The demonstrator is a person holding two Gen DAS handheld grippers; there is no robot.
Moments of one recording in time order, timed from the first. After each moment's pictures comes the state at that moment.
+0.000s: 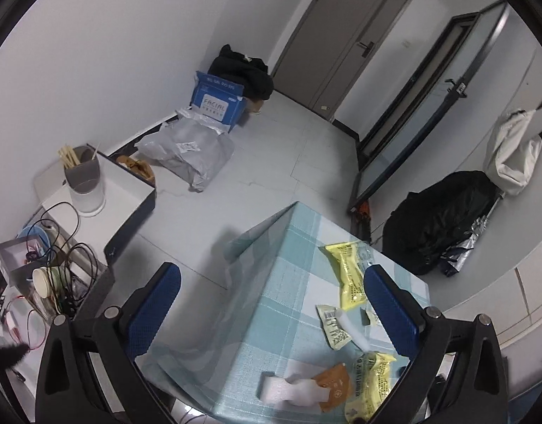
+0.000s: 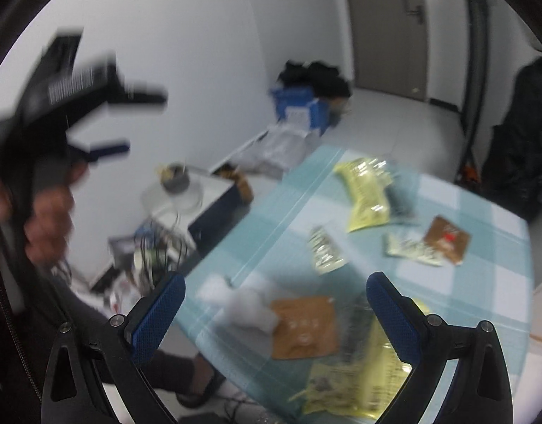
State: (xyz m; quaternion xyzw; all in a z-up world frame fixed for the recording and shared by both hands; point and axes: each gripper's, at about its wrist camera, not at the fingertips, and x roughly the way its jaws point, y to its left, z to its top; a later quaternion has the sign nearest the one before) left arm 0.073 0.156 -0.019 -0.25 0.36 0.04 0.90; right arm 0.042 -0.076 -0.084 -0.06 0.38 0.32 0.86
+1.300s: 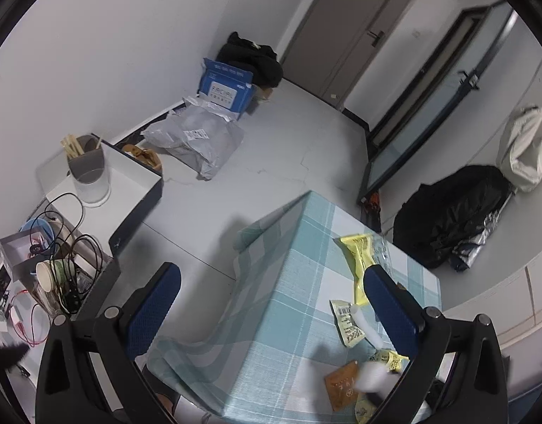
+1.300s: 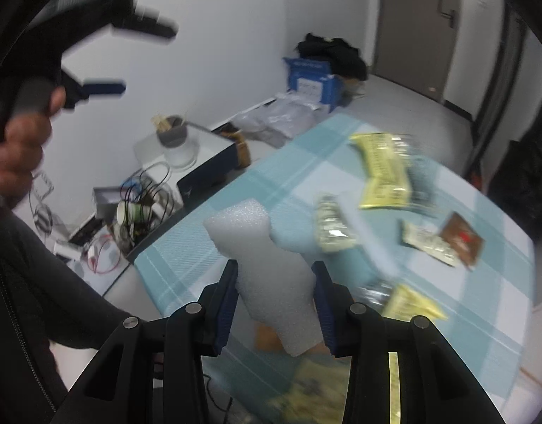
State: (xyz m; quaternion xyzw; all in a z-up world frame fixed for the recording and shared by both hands) left arm 0.088 0.152 -0.031 -0.25 0.39 0.04 0.88; right arm 0.050 -0.070 -0.103 -0.13 0.40 0.32 0.85
